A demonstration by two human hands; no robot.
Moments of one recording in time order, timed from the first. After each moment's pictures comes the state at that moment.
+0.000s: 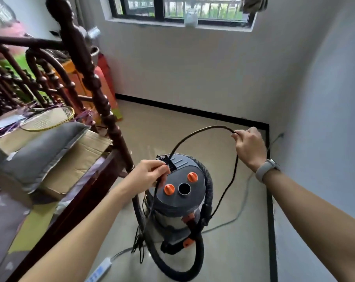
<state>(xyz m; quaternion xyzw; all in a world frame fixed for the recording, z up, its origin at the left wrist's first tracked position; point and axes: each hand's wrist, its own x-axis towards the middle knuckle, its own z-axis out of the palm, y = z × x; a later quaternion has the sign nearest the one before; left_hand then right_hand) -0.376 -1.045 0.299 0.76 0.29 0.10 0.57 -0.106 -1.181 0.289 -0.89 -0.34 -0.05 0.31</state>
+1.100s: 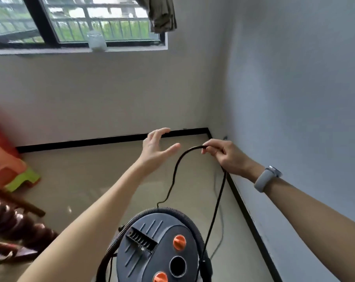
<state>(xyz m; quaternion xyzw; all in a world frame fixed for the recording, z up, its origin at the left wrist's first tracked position) -0.075 -0.868 0.335 0.86 0.10 0.08 0.49 -0.008 -1.086 0.349 -0.82 -0.35 0.09 0.45</state>
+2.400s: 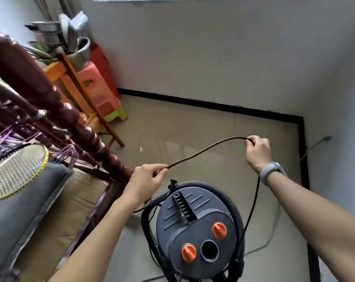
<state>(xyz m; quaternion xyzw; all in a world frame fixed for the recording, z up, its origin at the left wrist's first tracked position) -0.225 -0.817 0.260 0.85 0.39 0.11 0.33 0.060 -0.951 0.190 -0.89 -0.19 0.12 0.39</state>
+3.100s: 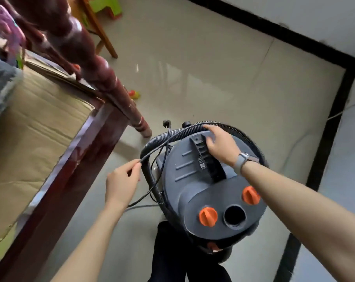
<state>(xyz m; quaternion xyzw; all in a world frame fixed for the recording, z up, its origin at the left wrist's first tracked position) -0.349 -0.797 0.016 0.66 0.64 0.07 0.38 -0.085 -0.857 -0.018 -0.81 -0.44 0.33 0.19</state>
